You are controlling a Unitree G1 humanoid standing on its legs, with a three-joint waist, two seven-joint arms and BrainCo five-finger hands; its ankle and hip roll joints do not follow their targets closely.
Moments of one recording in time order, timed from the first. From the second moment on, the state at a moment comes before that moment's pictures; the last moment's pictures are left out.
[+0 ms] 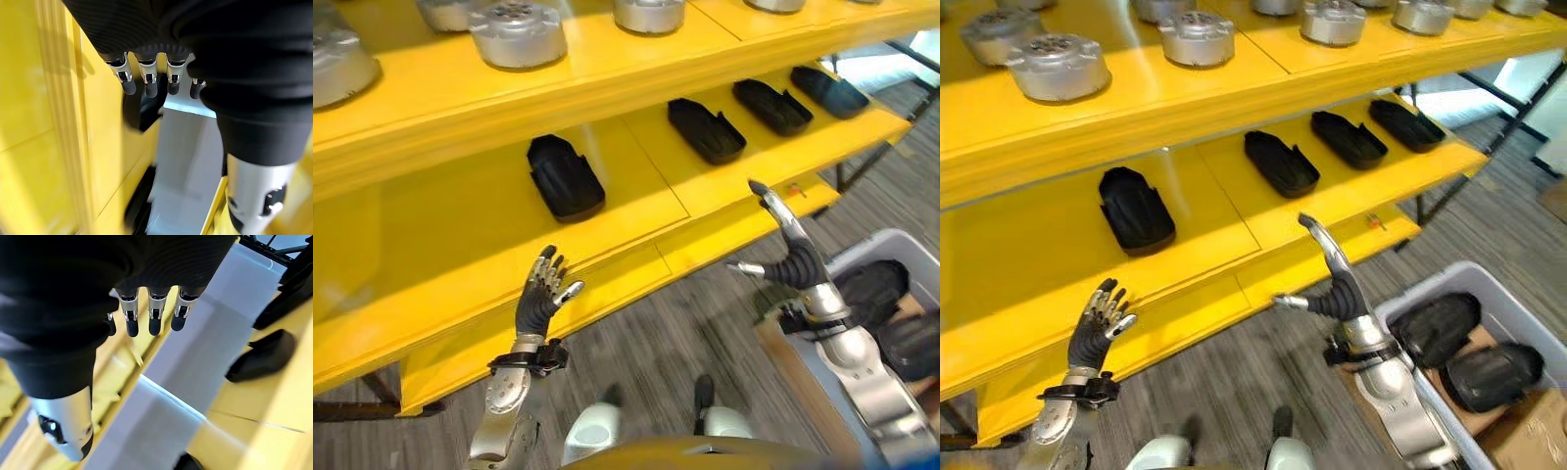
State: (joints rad) left arm 0.30 0.29 -0.11 -0.03 -0.50 -0.29 0.05; right arm 0.03 -0.48 0.23 -0.29 -0.09 -0.31 -0.15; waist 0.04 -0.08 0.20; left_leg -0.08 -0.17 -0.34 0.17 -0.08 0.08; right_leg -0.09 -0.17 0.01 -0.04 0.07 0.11
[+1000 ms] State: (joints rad) left arm 0.25 0.35 -0.06 0.00 -0.50 -0.28 0.09; right arm -0.07 -0.41 0.36 -0.21 -0.07 -0.26 -0.10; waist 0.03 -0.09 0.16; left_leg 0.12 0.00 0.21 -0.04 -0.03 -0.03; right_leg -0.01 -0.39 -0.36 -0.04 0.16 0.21
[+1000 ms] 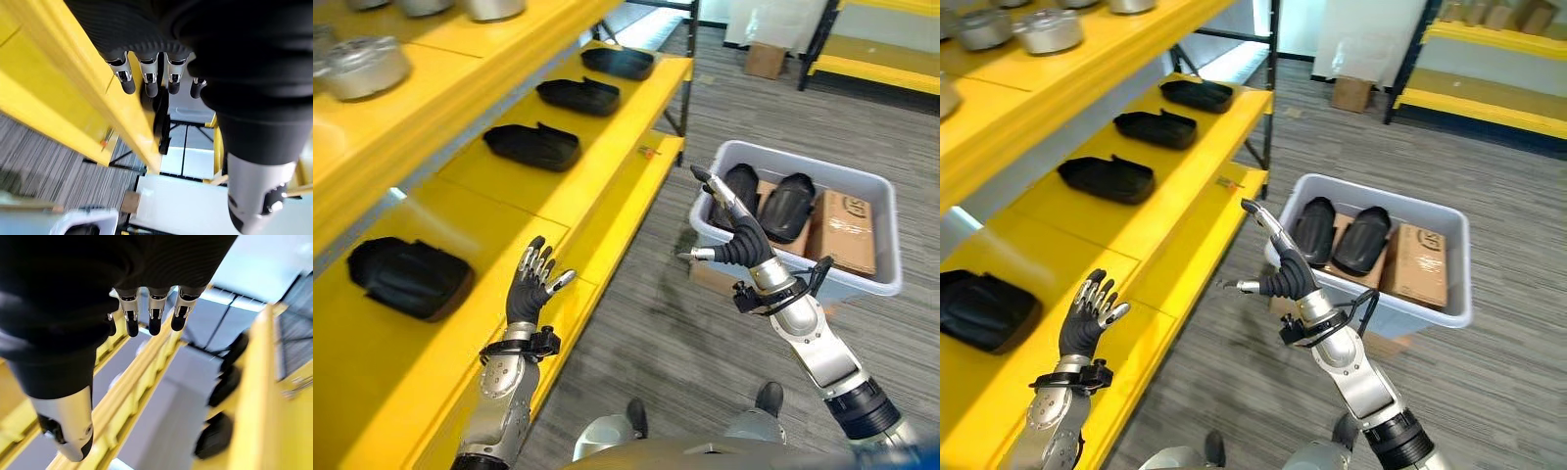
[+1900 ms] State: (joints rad) left arm 0.22 0.22 -0.14 0.13 -0.50 -0.28 0.06; right arm 0.14 -0.48 0.24 -0.16 0.11 -0.27 -0.04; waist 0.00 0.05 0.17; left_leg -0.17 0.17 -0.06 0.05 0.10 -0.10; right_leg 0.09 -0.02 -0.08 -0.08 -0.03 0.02
